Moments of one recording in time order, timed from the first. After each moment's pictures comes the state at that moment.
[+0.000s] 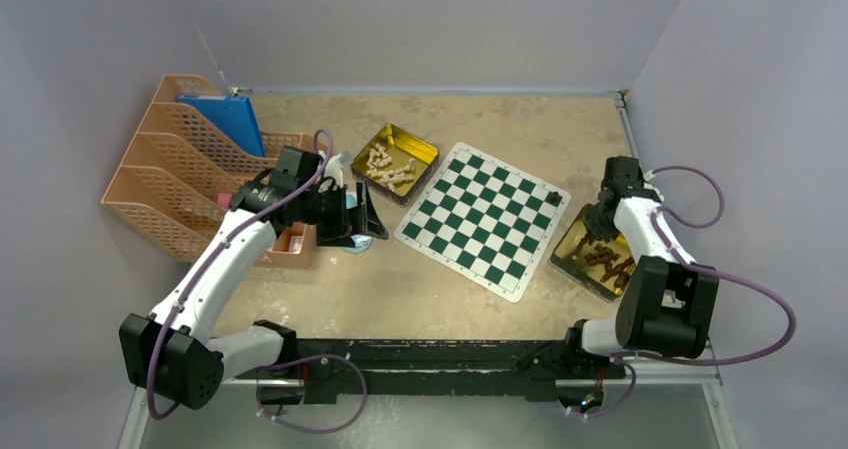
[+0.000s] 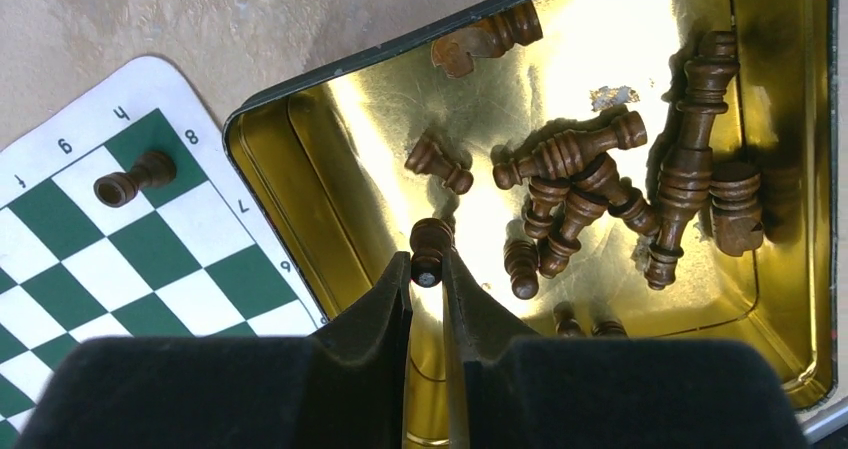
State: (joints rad) left arm -0.33 1.17 1.06 -0.88 0.54 -0.51; right arm -0.20 1.39 0.89 -0.67 0.24 0.81
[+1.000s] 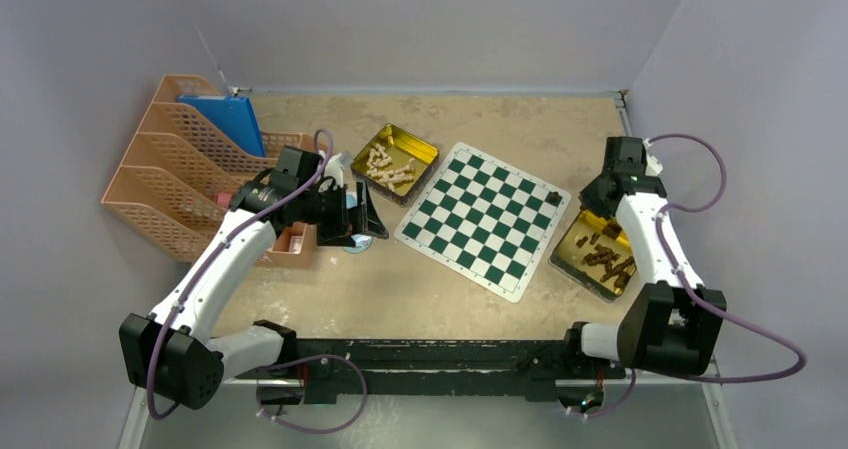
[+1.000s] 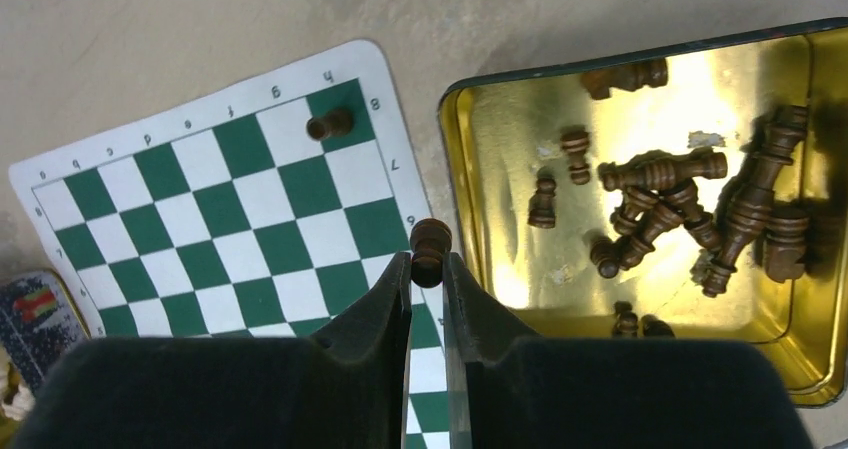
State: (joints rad) left arm -0.33 1.17 1.06 -0.88 0.55 -0.51; right arm -0.14 1.29 1.02 -0.71 0.18 0.72
